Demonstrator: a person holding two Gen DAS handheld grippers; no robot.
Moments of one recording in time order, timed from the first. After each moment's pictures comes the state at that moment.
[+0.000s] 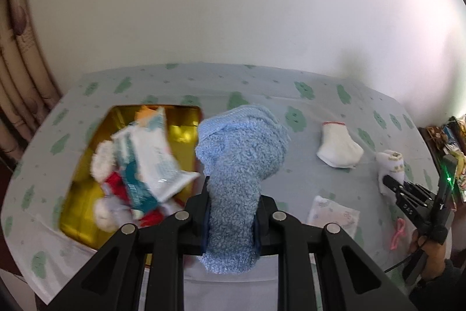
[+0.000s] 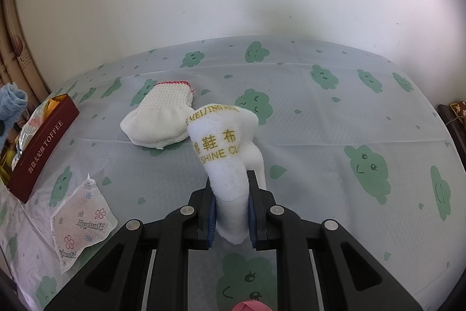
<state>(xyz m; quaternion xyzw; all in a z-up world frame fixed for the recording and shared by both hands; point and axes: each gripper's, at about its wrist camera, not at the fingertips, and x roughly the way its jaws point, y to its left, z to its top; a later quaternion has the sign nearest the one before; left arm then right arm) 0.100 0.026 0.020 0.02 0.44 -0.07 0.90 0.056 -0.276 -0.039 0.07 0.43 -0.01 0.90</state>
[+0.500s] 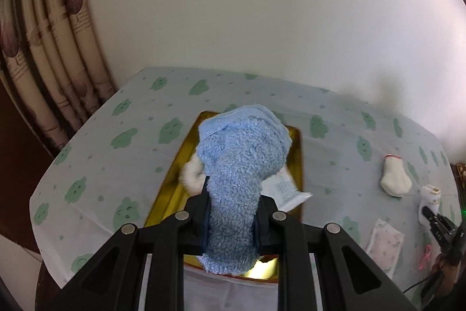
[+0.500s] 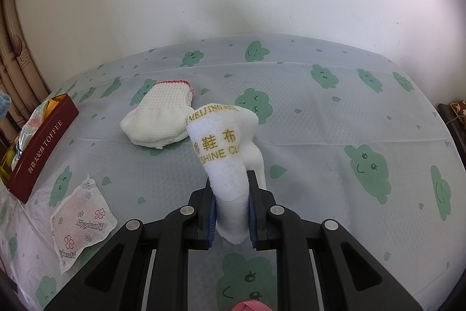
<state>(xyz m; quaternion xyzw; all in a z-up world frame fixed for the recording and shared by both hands) 0.109 0.133 0.034 -0.01 0.42 0.04 0.90 0.056 -0.277 -0.039 0.07 0.43 -0.01 0.90</state>
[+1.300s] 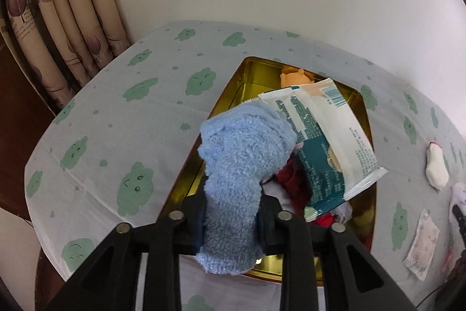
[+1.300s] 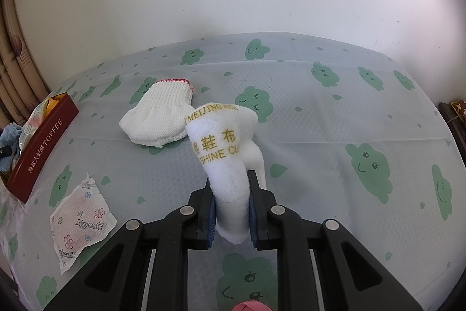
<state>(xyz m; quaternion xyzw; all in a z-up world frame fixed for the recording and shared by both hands) 0.125 0.175 -0.036 -0.03 0.49 0.09 0.87 0.058 -0.277 -0.039 0.07 0.44 -0.01 0.90</state>
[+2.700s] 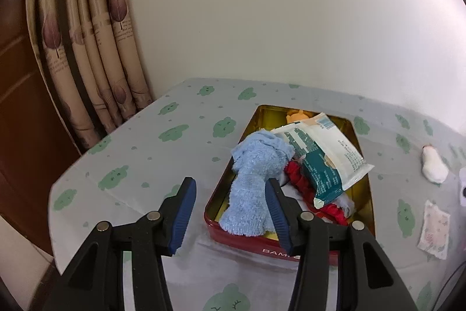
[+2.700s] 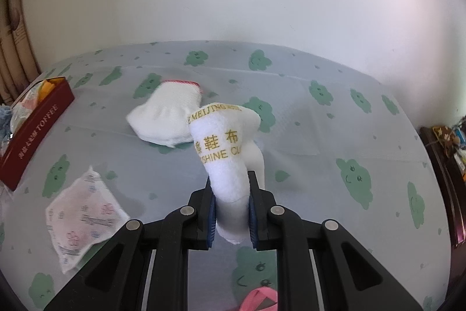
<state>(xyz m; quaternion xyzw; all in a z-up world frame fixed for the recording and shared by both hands) 0.049 0.180 -0.009 0.00 0.34 0.10 0.94 0.055 -0.247 -0.020 0.00 0.44 -0.04 0.90</state>
